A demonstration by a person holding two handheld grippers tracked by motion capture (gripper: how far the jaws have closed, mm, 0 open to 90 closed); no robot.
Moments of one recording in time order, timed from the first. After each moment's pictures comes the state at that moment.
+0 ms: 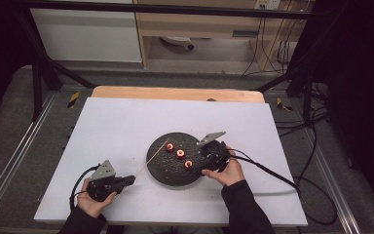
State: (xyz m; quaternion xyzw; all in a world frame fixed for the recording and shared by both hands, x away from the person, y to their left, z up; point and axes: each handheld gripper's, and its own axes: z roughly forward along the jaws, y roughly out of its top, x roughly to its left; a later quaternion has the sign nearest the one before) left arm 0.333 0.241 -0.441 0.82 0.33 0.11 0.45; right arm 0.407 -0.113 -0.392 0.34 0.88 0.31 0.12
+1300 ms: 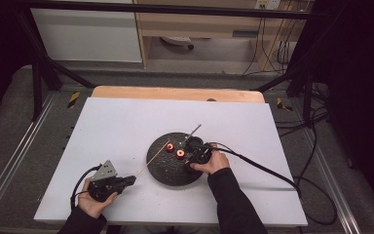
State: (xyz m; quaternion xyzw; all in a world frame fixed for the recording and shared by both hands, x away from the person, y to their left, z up) left arm 0.332 0.238 -0.441 0.83 0.32 0.11 0.44; right arm 0.440 -0.073 -0.411 0.31 0.93 0.21 0.02
